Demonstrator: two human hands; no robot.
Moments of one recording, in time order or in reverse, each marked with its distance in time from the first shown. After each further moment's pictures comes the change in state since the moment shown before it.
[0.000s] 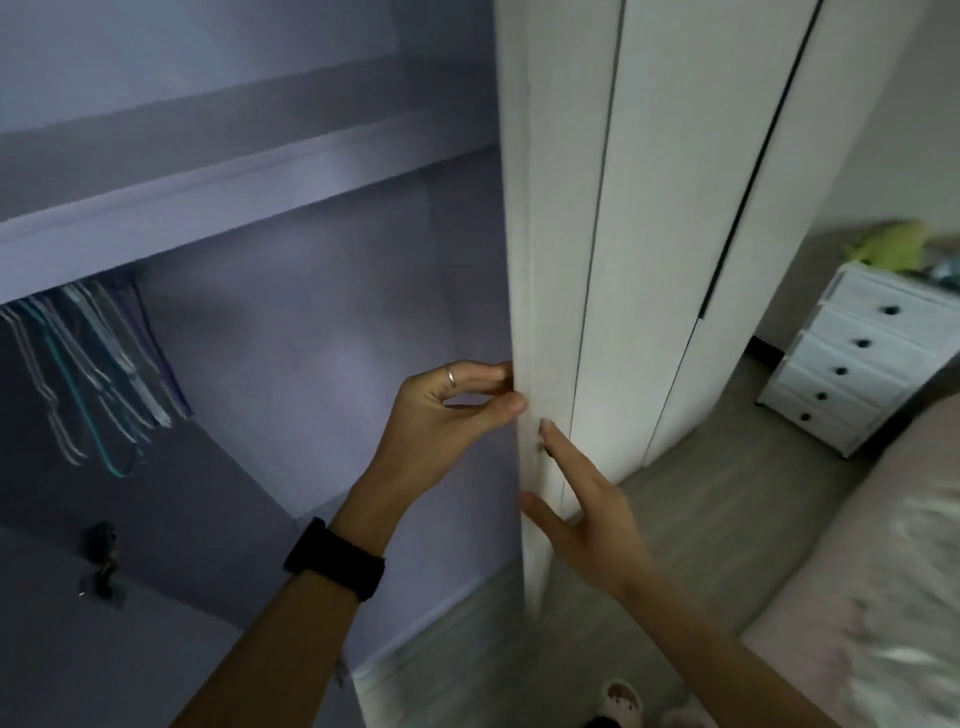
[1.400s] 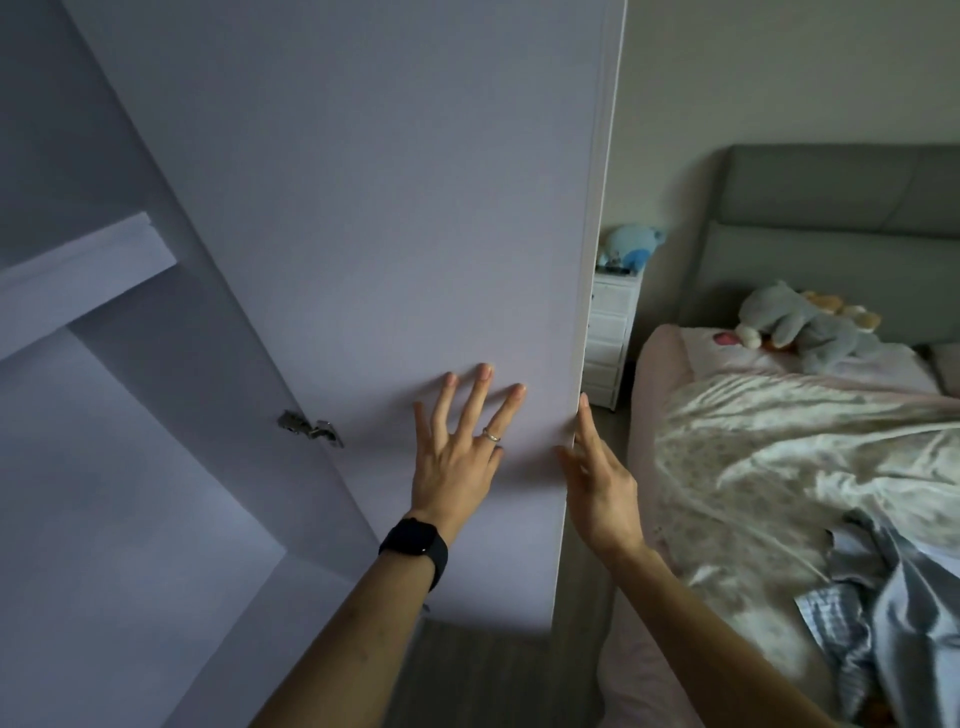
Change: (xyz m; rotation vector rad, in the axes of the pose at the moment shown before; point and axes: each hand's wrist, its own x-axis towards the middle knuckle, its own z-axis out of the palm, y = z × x) left_hand 0.141 -0.114 0.268 1.128 -0.259 0.876; right_hand -0.016 0.127 -0.199 -0.462 0.653 0.449
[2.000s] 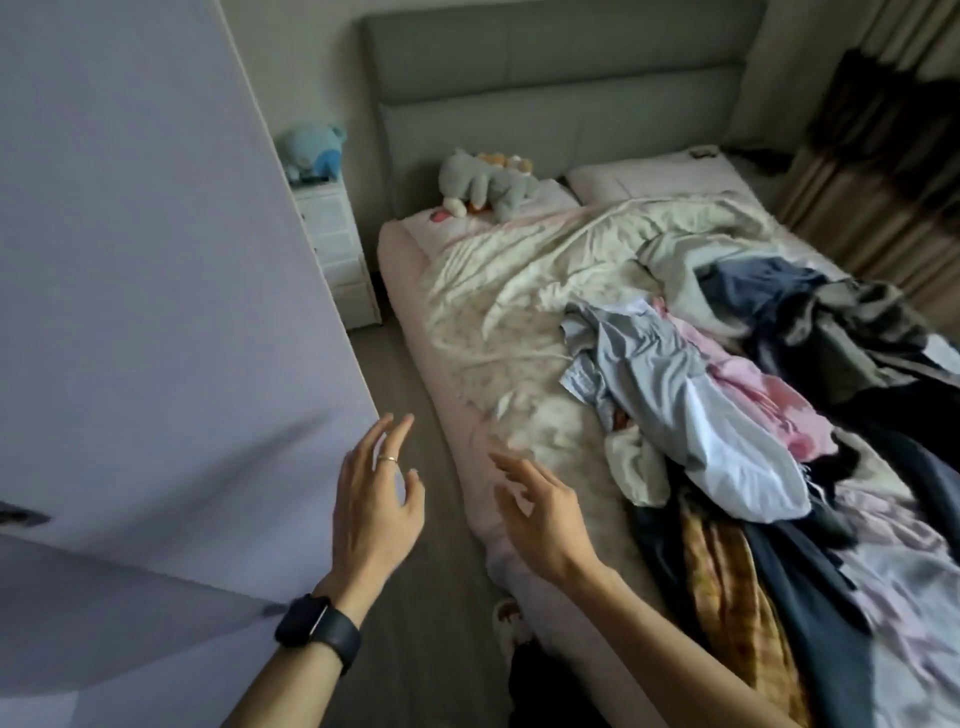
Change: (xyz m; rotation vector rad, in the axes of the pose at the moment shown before) left_hand -0.080 0.064 0.004 -0.887 -0.296 0.060; right_hand -0.177 -0.021 -0.042 -0.161 0.175 0.551
